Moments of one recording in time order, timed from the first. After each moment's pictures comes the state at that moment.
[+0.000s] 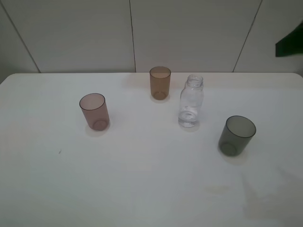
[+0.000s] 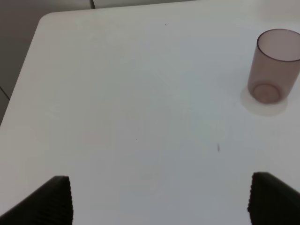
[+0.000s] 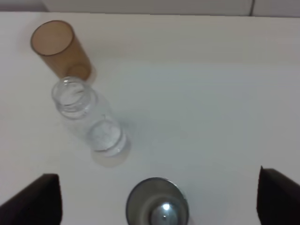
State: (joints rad) left arm -0.09 -0.01 -0.50 0.11 1.06 -0.02; right arm 0.15 0.93 -0.89 0.06 0.83 0.02
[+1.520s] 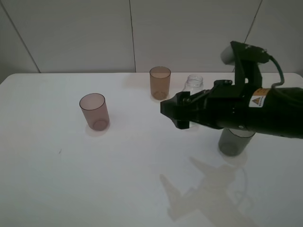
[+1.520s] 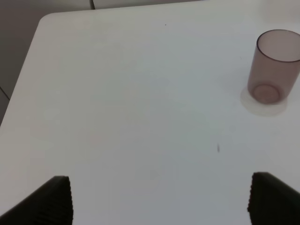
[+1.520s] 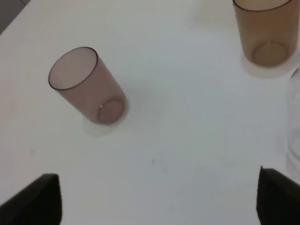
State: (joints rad) left arm -0.09 -0.01 -0.50 0.11 1.05 -0.02; right arm 0.74 1.27 -0.49 0.38 -0.12 0.03
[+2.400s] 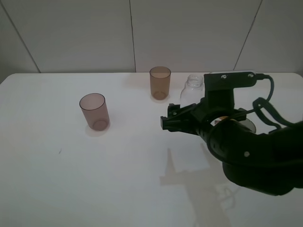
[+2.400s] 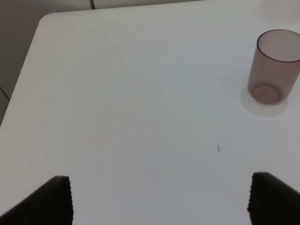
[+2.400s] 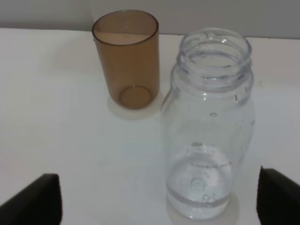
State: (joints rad) left arm -0.09 -0.01 -0.50 0.11 1.05 -0.02; right arm 1.00 1.68 -0.51 1.11 -0.84 -0.46
